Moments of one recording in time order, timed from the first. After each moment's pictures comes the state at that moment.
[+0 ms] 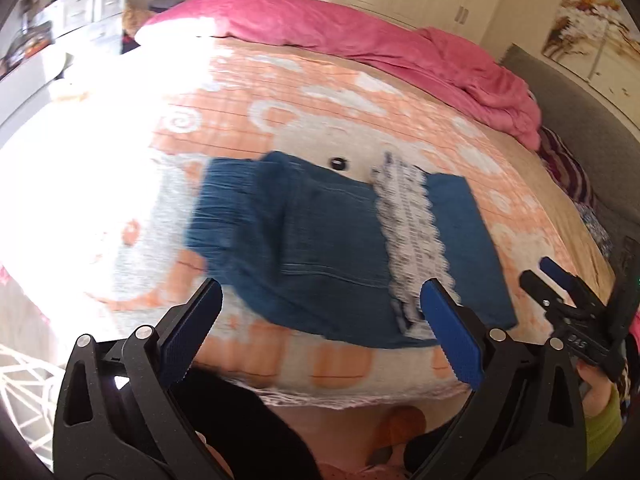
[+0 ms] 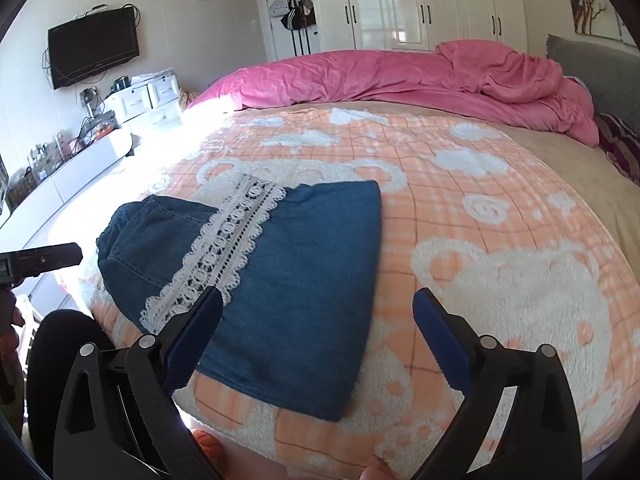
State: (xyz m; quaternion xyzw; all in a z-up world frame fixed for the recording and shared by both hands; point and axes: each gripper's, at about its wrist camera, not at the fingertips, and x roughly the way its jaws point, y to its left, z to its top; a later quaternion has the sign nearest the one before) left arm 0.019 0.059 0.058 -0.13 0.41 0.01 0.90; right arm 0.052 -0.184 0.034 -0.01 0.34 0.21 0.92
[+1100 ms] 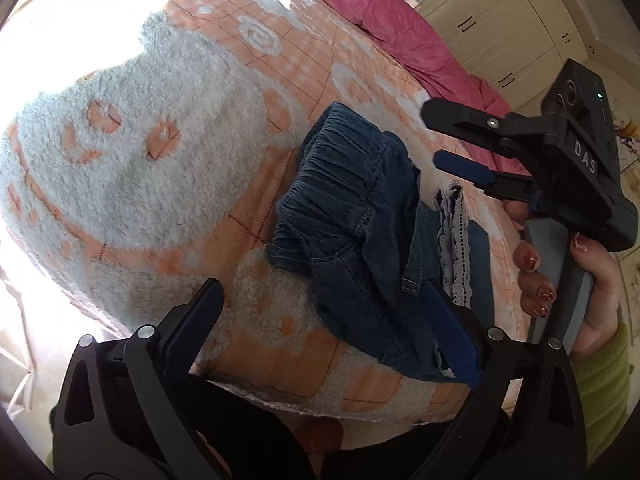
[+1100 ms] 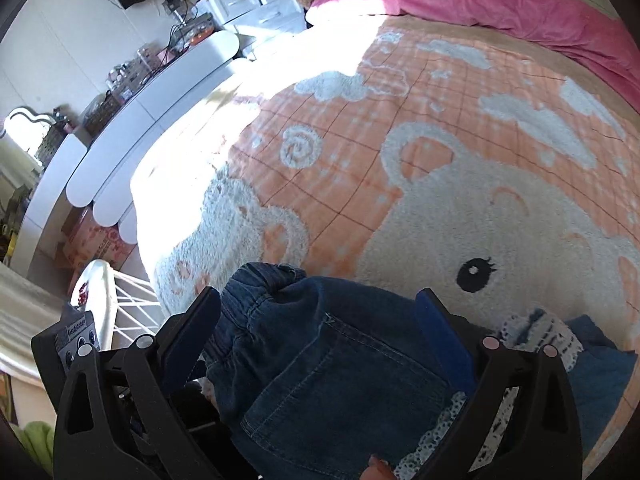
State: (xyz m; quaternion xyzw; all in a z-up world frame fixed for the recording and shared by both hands) left arm 0.031 0.136 -0.011 -0.36 0.42 -0.01 0.84; right arm 0.188 0.071 0.045 -0.08 0.51 0.43 0.74
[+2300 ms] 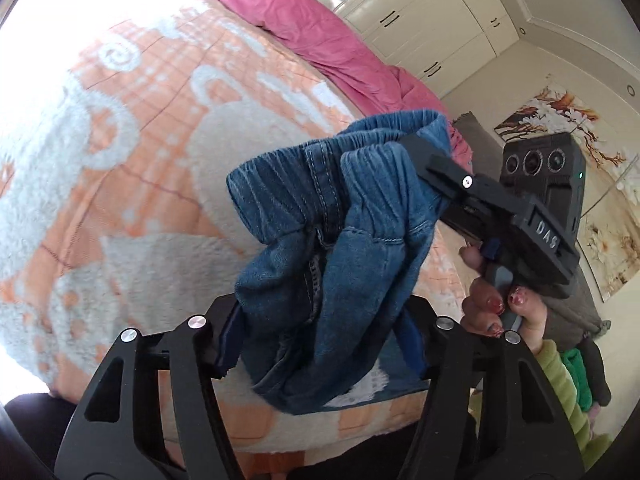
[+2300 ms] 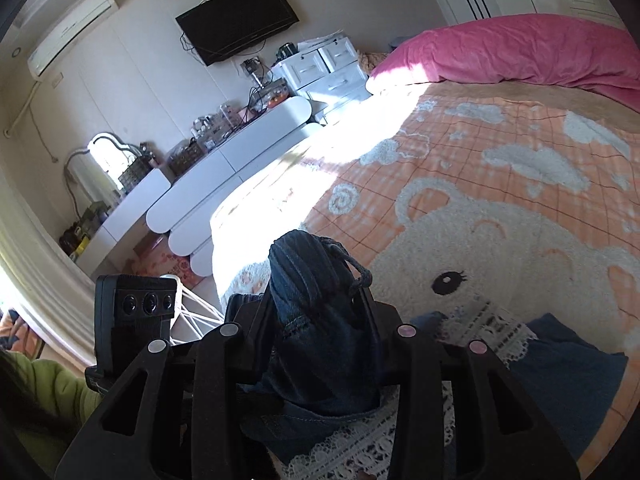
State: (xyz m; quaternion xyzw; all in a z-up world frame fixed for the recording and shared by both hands) left arm 0.058 0.062 0.027 -0.33 0.36 -0.13 0.86; right arm 0.186 -0.076 0.075 0.05 0.38 0.54 0.75
